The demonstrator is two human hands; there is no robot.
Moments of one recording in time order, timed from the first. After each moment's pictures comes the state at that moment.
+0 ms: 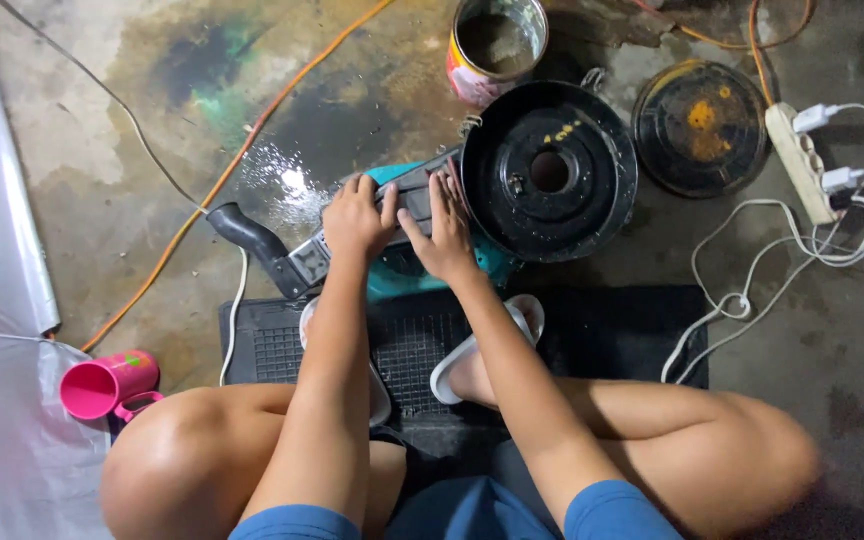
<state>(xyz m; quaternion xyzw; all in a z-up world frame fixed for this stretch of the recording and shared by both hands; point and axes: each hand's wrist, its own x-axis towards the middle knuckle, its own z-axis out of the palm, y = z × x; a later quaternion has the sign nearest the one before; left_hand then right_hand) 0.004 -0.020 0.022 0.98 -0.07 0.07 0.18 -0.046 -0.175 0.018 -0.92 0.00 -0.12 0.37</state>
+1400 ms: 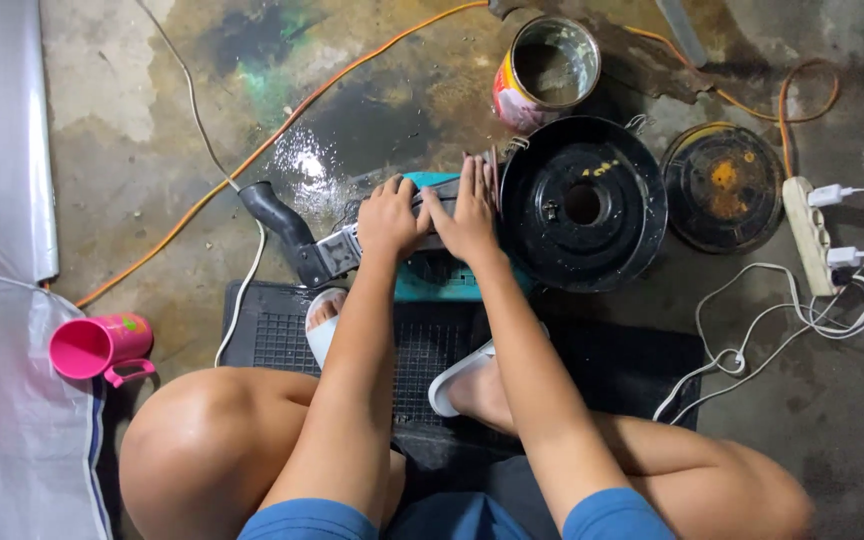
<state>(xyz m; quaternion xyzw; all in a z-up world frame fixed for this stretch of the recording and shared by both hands) 0.005 -0.020 0.010 0.97 -0.04 0.12 0.19 0.000 -0.165 0.046 -0.95 0.03 0.01 0.32</state>
